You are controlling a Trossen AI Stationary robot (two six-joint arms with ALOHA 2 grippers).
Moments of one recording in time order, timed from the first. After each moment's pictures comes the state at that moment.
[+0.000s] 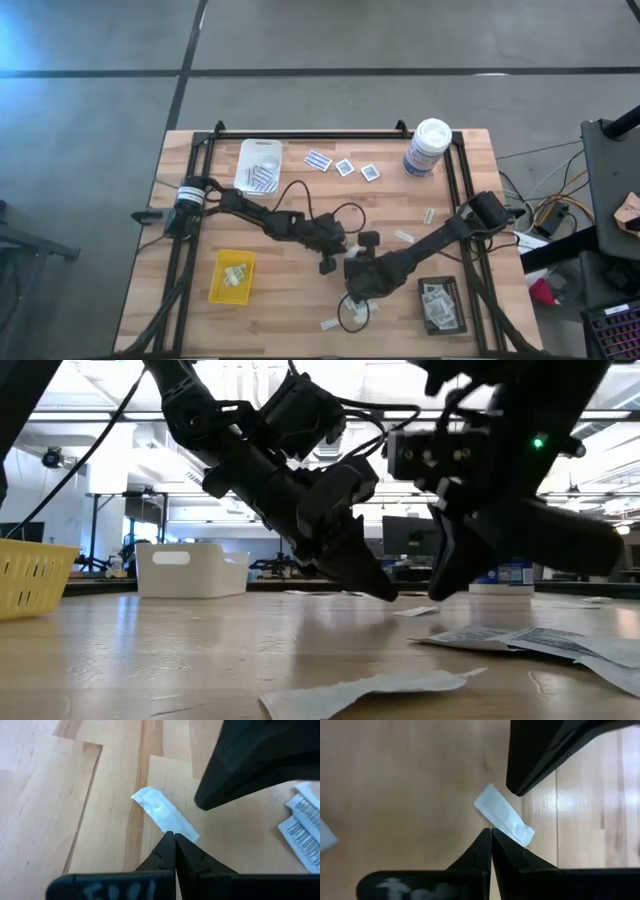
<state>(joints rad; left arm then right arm) -0.10 2.00 1.08 0.28 0.07 -0.26 0.46 1.97 1.22 -0.68 0.54 0.41</state>
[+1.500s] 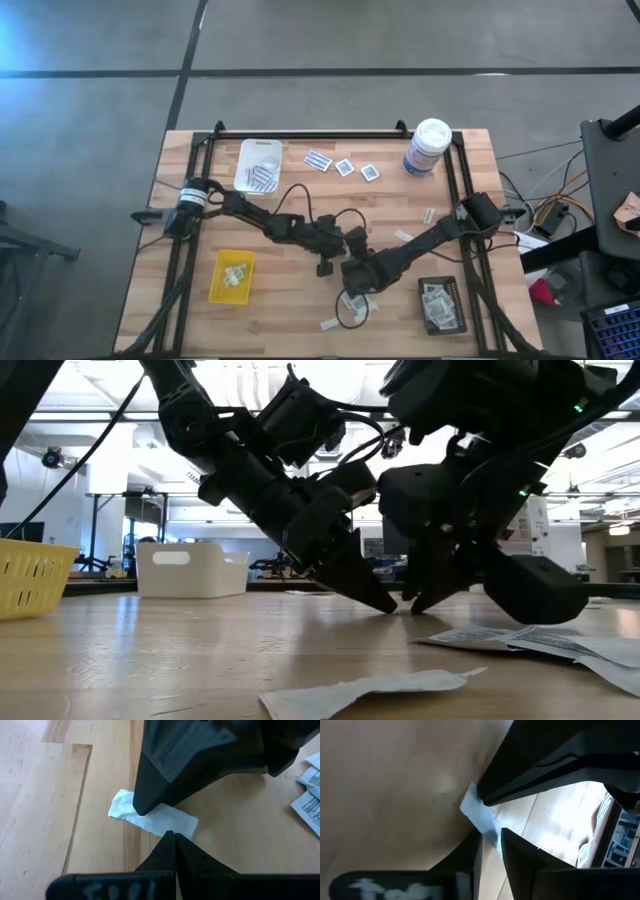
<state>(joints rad) -0.11 2.03 1.07 0.30 0.04 -0.13 0.42 2.03 1.18 -0.58 0.68 -0.10</state>
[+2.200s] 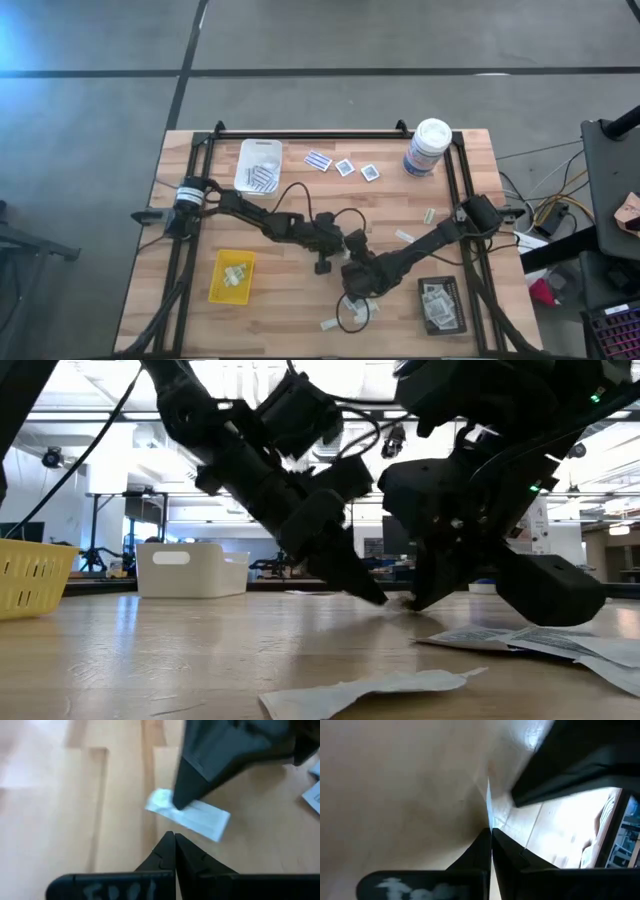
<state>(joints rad) -0.10 1.98 1.07 0.24 0.00 -0.07 0.45 2.03 1.20 -0.60 0.67 -0.08</state>
